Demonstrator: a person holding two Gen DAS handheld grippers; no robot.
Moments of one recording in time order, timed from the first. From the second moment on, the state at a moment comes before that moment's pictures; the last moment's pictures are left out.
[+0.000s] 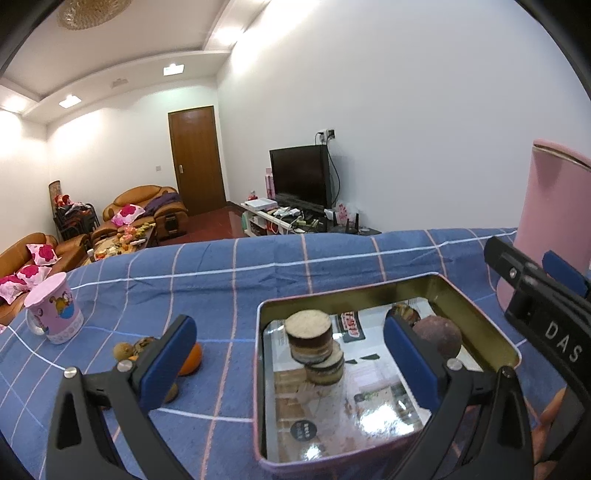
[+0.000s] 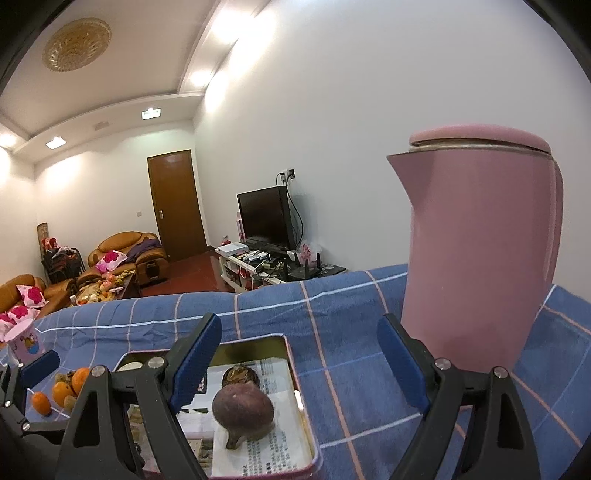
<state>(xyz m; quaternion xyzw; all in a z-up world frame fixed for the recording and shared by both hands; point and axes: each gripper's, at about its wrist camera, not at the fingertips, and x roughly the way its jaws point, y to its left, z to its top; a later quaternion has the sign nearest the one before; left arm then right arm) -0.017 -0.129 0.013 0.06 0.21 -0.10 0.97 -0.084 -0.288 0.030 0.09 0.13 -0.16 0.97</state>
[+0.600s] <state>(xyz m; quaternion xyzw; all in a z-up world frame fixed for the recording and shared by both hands) -0.015 -0.085 0.007 0.06 0.22 -0.08 0.97 -0.095 -0.246 0.031 0.09 0.14 -0.13 0.98</state>
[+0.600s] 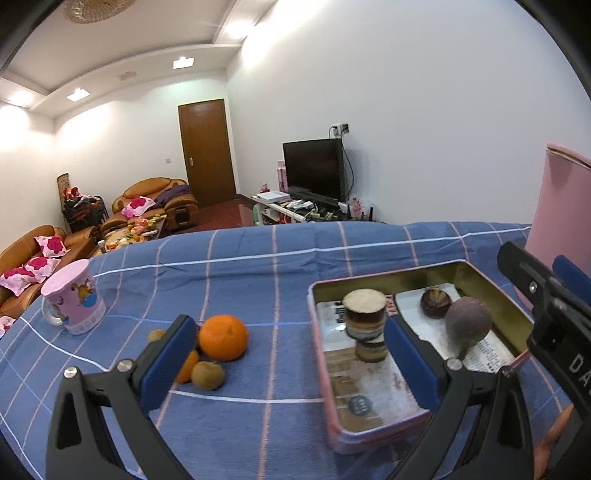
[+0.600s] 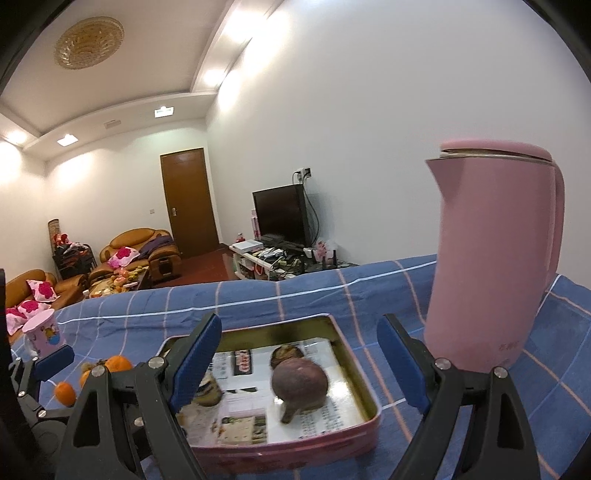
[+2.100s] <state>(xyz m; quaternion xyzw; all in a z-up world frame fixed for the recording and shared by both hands) 0.044 0.094 -0.019 0.07 0.34 -0.08 0.93 -0.052 -0.108 0.020 0.08 0.17 -0.05 0.98</state>
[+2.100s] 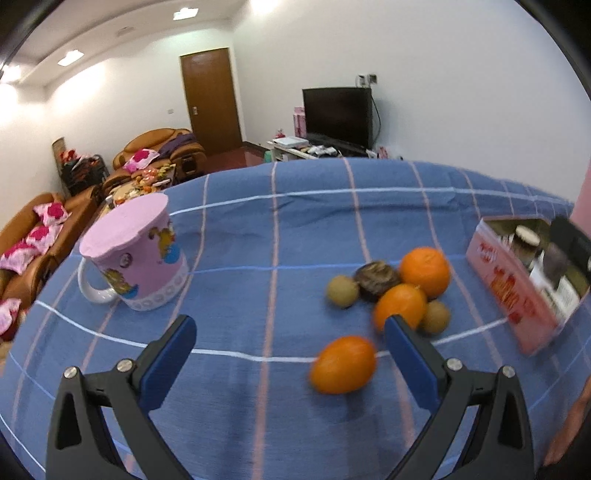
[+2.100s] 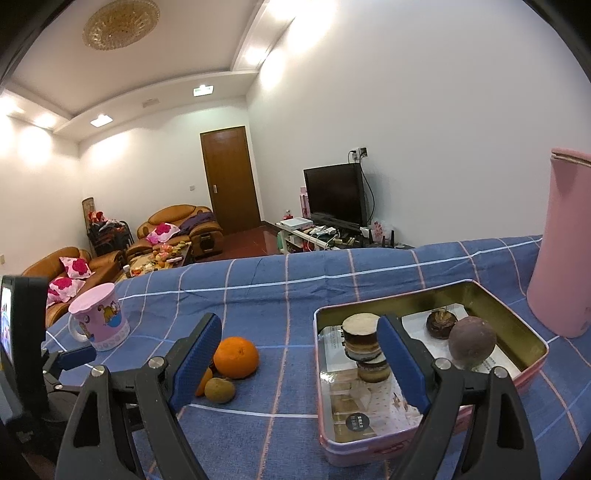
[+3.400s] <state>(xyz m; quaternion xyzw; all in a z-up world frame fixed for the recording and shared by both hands) 0.048 0.083 -0.019 0.07 0.36 -0.15 0.92 0.007 -0.070 -0.011 0.04 0.34 0.09 0.94</state>
